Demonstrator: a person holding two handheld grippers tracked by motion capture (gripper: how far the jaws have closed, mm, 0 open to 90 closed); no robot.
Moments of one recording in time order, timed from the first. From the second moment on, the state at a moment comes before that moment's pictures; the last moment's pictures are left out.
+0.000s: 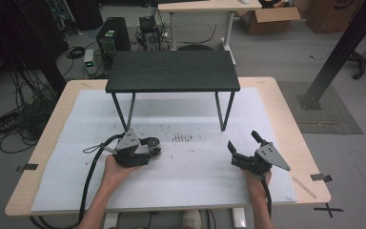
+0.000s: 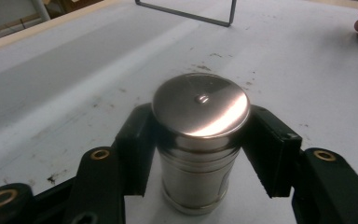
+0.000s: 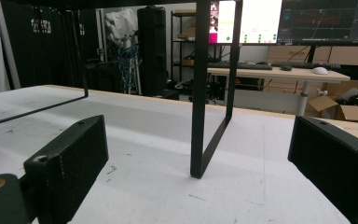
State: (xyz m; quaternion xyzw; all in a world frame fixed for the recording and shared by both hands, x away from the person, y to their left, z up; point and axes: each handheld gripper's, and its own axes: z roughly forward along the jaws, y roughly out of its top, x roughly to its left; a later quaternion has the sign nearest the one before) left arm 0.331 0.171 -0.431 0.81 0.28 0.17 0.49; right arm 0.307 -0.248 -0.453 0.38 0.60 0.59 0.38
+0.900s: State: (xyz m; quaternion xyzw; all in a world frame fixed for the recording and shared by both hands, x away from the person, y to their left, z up) left arm 0.330 0.170 -0.431 0.81 0.28 0.18 0.49; right arm 0.307 -0.248 -0.453 0.38 0.60 0.59 0.38
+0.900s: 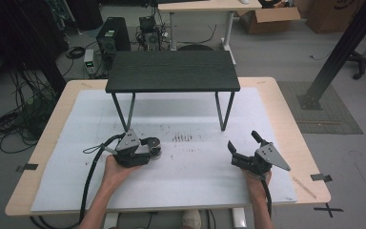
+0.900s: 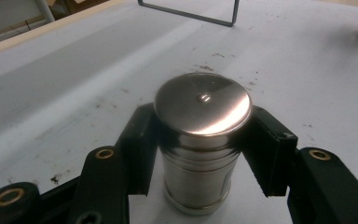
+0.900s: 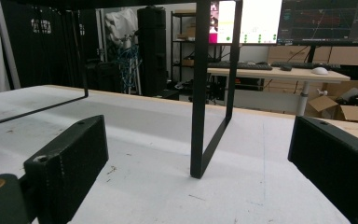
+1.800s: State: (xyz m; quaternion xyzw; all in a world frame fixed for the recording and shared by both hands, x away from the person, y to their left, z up) left arm 0.328 0.166 -0.369 0.82 0.24 0.17 0.49; right arm 0.307 -0.248 -0.453 0.38 0.60 0.59 0.38
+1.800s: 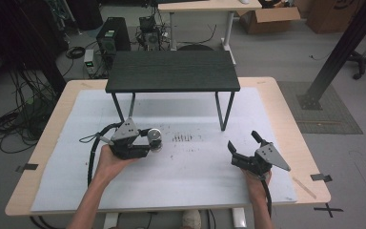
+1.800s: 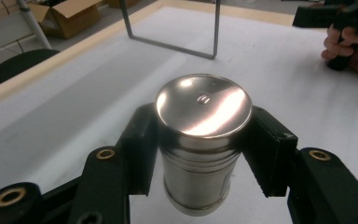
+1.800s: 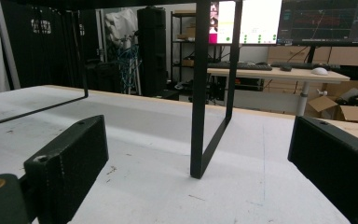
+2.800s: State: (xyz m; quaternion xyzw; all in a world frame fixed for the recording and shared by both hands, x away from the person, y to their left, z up) left arm 0.354 0.149 -0.242 0.82 0.21 0.18 0.51; right arm 0.306 -0.249 -0.453 0.38 0.60 0.59 0.38
